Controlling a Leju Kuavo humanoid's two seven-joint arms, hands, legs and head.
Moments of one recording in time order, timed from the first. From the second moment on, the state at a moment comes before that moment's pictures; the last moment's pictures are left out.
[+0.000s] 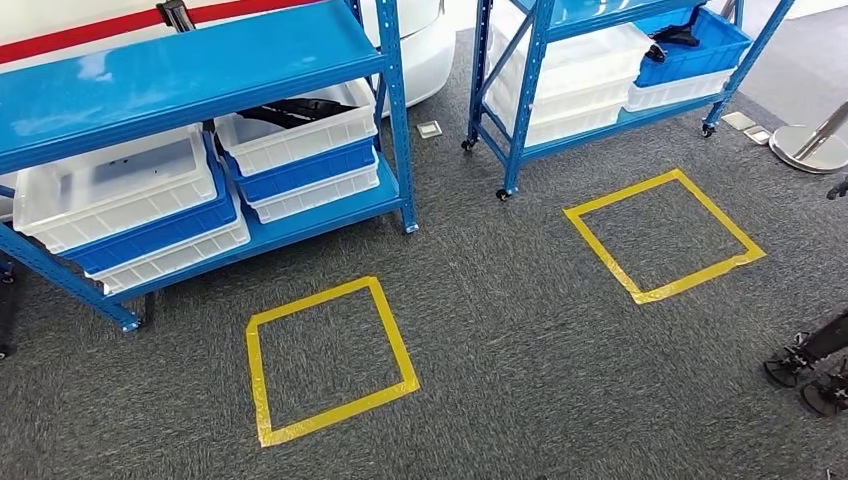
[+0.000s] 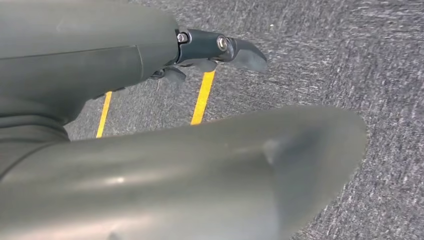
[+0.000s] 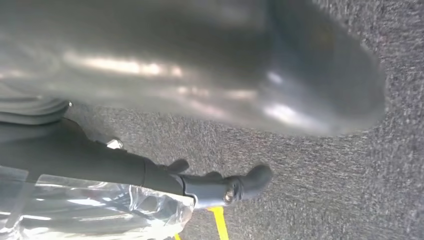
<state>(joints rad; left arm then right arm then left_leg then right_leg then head) -0.06 -0.20 0.99 -0.21 -0.35 0.44 -0.13 -0.08 0.12 -0.23 -0.21 0.90 -0.66 0.11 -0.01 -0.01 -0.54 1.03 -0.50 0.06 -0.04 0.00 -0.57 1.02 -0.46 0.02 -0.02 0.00</state>
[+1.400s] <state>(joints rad) -0.07 -0.20 0.99 -0.21 -0.37 0.43 -0.14 -0.07 0.11 -0.32 -0.22 0.96 -0.66 0.09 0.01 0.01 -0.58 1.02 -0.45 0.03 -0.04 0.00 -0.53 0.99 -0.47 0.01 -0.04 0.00</state>
